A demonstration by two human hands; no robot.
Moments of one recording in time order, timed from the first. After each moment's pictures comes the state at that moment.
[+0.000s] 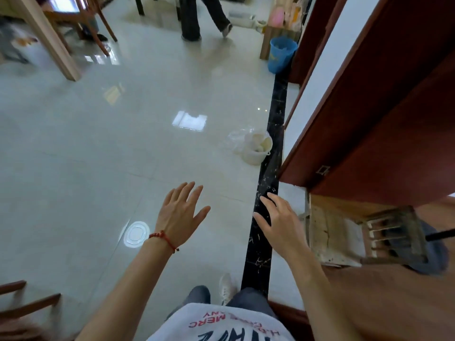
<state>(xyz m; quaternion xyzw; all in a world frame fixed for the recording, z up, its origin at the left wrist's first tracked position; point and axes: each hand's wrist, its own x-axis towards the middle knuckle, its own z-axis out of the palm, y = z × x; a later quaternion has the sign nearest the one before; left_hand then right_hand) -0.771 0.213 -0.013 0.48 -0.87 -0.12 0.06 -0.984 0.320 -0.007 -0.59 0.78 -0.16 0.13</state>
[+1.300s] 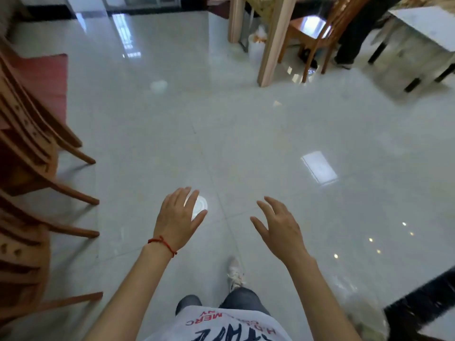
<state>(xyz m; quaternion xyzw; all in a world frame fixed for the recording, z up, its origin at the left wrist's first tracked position) -0.635 -0.154 -0.030 0.84 -0.52 -0.10 0.12 -0.846 -0.275 -0.023 -0.91 0.39 -0.10 0.13</state>
